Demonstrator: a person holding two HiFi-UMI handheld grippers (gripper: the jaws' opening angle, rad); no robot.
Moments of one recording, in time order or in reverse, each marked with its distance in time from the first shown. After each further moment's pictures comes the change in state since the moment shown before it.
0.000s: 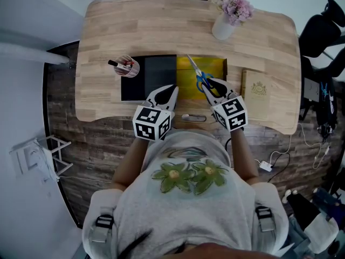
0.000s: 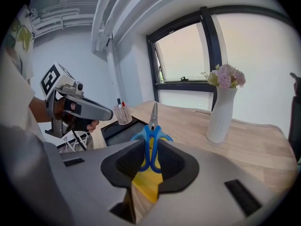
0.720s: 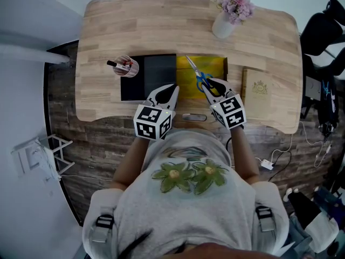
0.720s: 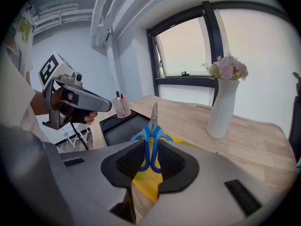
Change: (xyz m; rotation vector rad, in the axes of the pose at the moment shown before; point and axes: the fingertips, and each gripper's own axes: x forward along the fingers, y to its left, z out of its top) left arm 0.009 0.000 -0.003 0.007 0.024 0.002; right arm 0.012 -0.006 -0.020 -0.014 0.058 0.004
